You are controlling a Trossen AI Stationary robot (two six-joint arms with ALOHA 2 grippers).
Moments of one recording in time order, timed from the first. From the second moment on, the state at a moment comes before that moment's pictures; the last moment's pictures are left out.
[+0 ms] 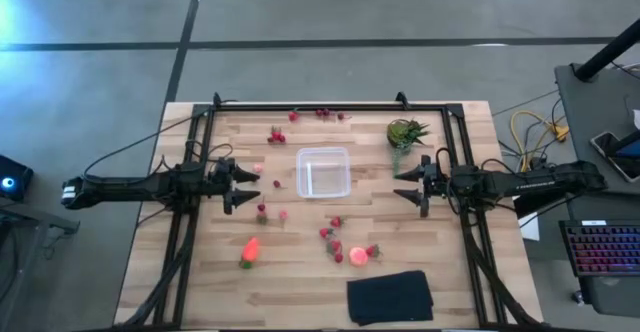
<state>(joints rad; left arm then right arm) 0.09 0.25 0.01 0.03 -0.01 -0.46 0.02 0.40 0.01 0.17 0.16 0.28</state>
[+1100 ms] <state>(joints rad) 0.09 0.25 0.01 0.03 -0.01 -0.46 0.01 0.43 0.38 0.52 0.14 0.51</state>
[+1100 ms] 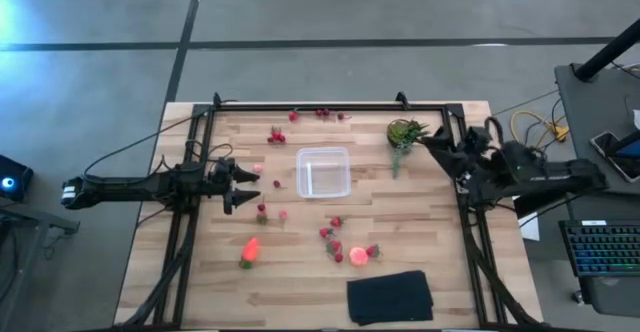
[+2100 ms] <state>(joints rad) 0.09 0.25 0.01 0.03 -0.01 -0.46 0.00 0.87 1.32 -0.52 0.25 0.56</state>
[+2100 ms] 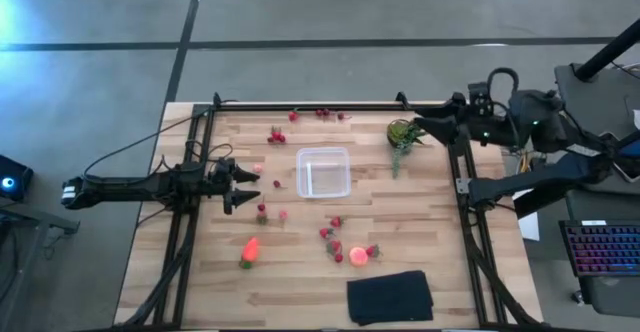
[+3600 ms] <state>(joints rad) 0.09 0.25 0.01 0.03 -0.01 -0.46 0.60 1.71 1.24 -0.92 0.17 0.60</state>
